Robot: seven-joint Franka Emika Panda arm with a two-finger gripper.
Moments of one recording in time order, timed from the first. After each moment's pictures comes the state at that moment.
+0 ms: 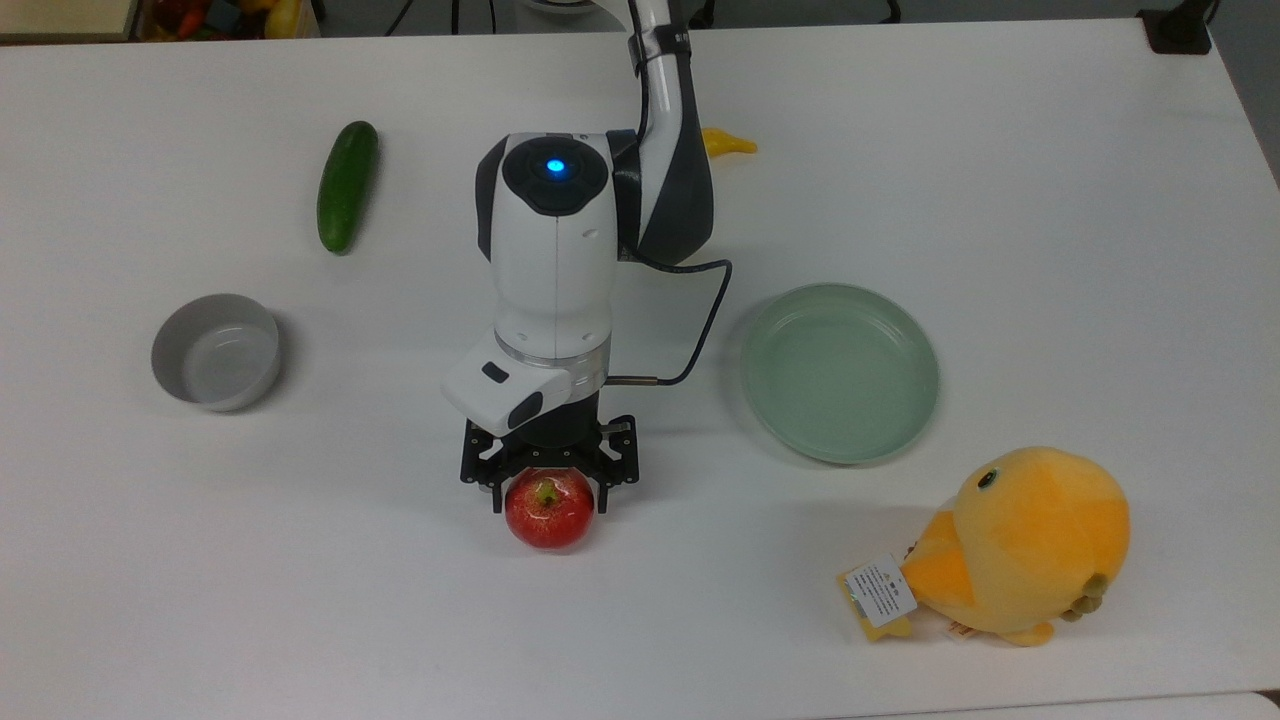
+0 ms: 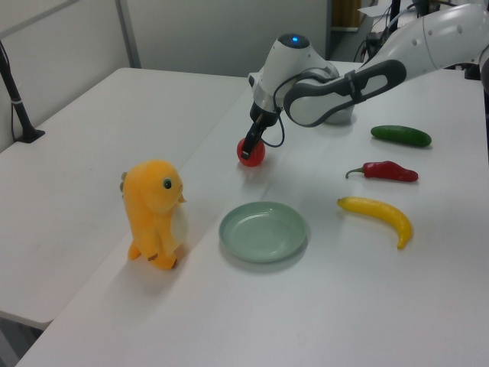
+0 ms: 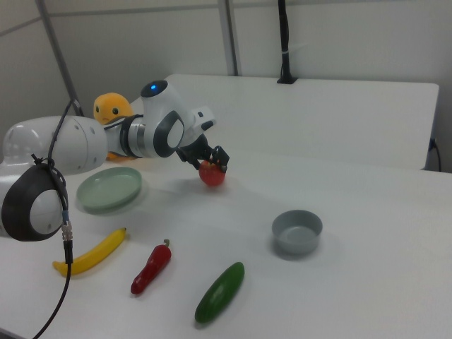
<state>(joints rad) 0.16 0.85 -0.09 -1.17 -0.05 2.44 0.05</state>
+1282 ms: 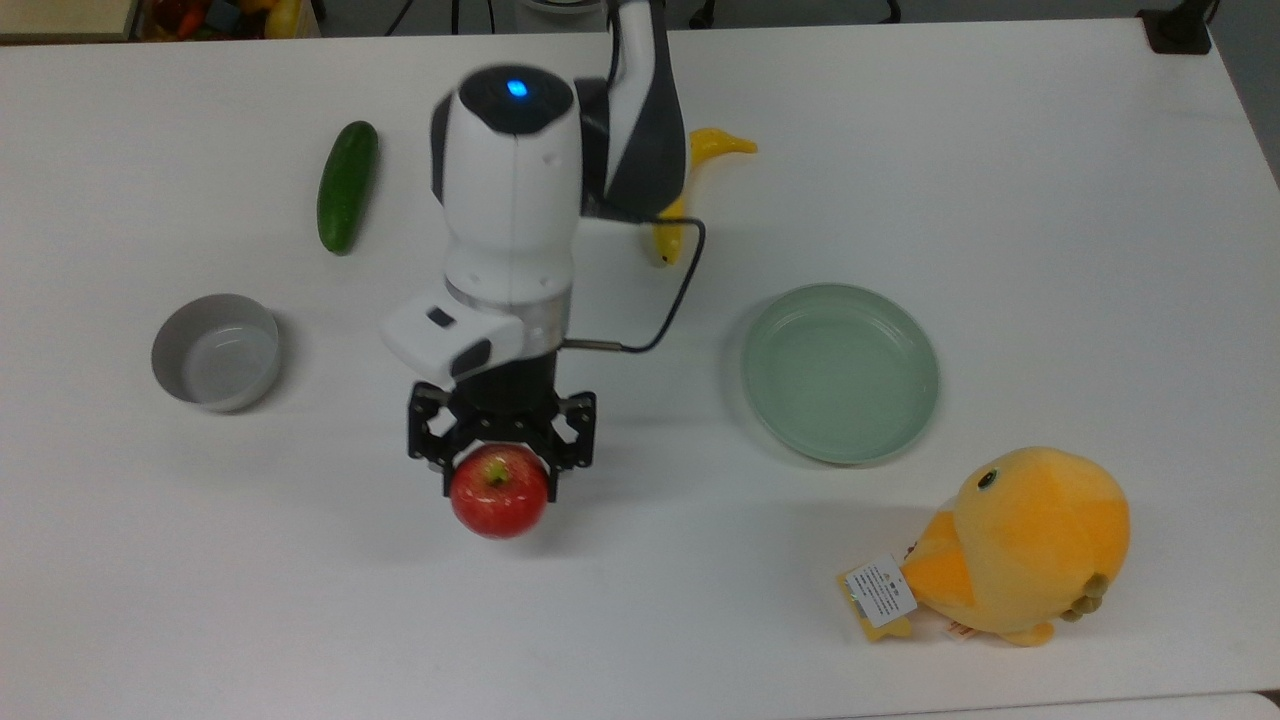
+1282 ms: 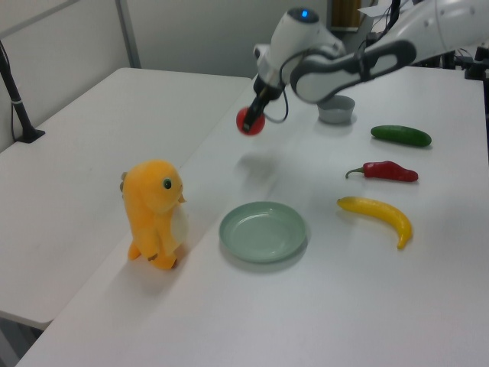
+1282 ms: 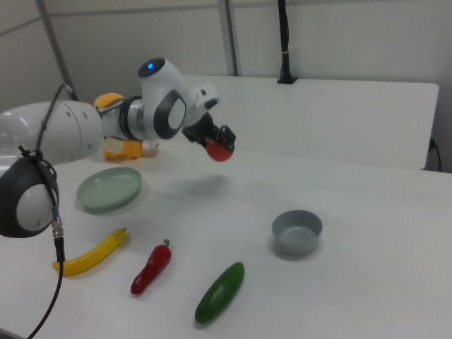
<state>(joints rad) 0.11 0.75 -0.08 -1.20 -0.10 2.44 0.07</state>
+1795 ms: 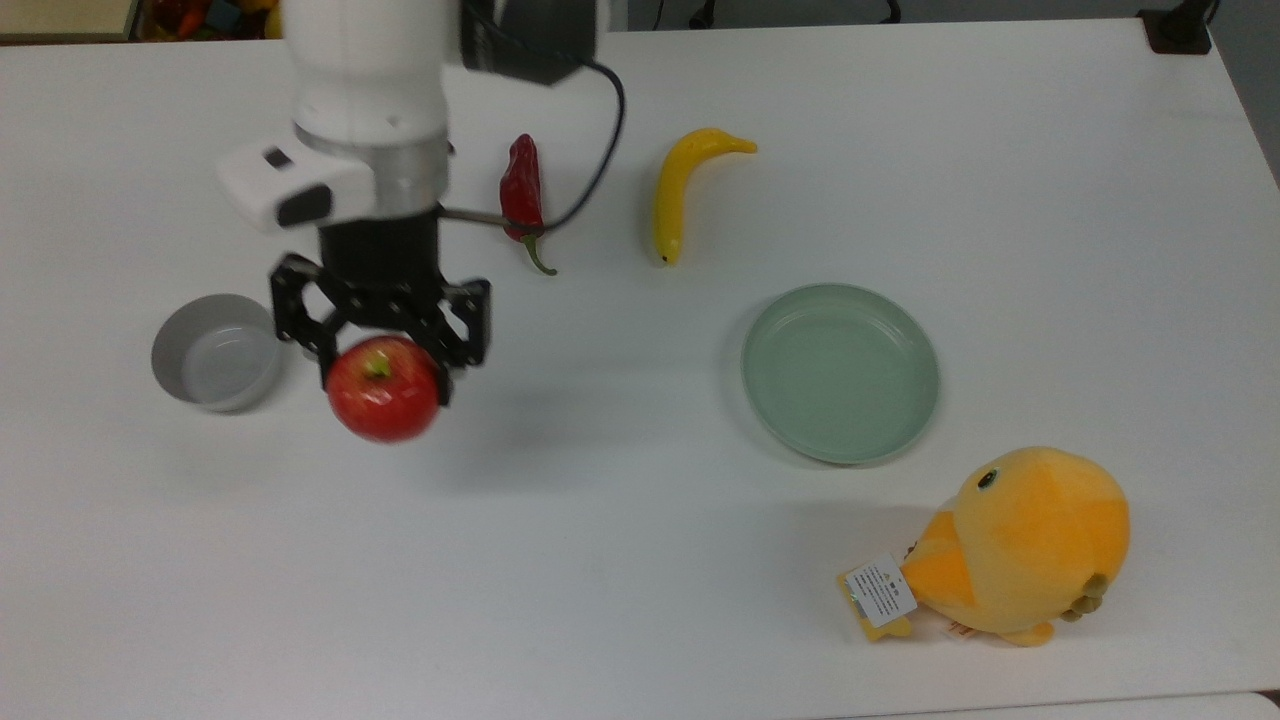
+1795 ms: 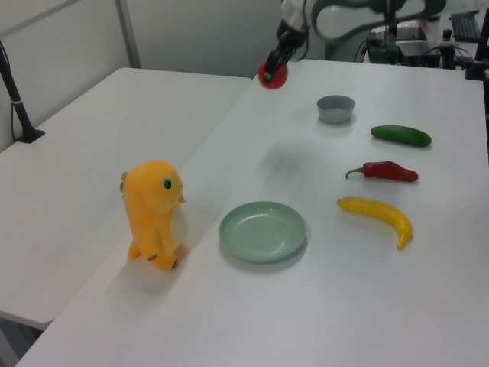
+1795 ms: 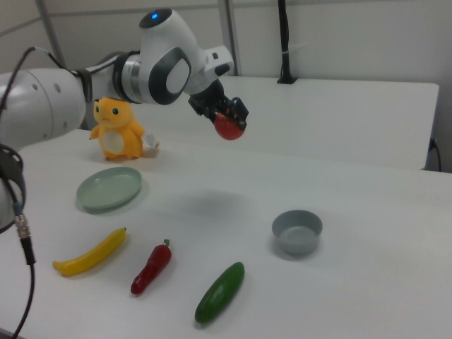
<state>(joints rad) 0.01 0.52 -0.08 -1.27 -0.04 2.27 0.02</state>
